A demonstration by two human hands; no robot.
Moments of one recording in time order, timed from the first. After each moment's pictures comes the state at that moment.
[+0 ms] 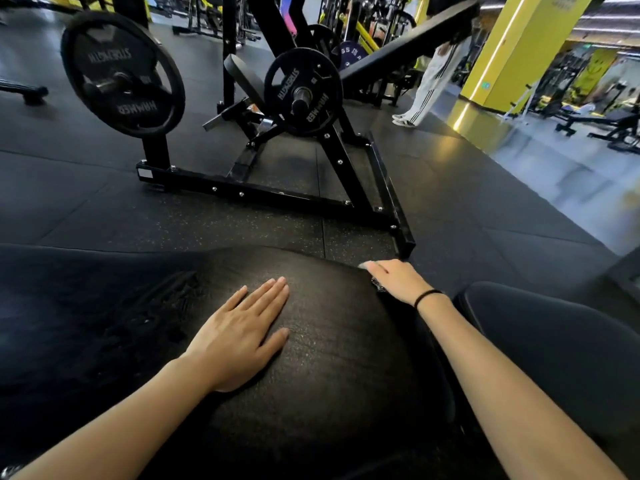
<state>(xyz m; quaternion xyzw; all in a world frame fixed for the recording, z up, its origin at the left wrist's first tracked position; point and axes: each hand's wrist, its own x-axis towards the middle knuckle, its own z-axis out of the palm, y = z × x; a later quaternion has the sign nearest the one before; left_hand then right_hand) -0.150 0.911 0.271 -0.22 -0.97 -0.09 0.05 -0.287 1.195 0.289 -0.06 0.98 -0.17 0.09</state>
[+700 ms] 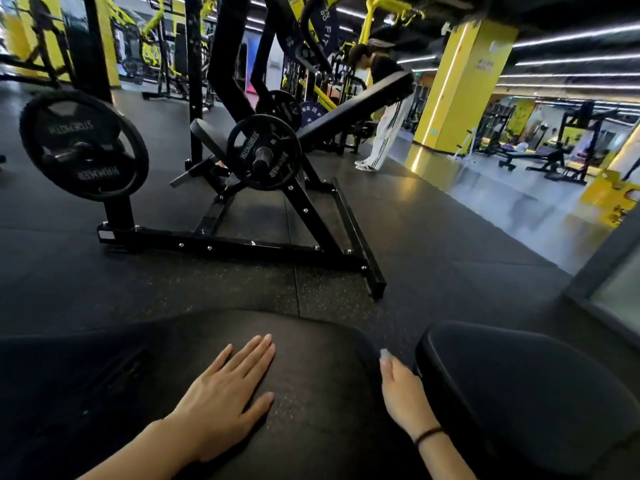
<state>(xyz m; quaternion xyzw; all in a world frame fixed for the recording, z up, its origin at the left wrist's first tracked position) -0.179 0.934 0.266 -0.25 -0.97 -0.01 0.00 -0.182 1.220 0.276 0.15 0.91 -0.37 0.02</state>
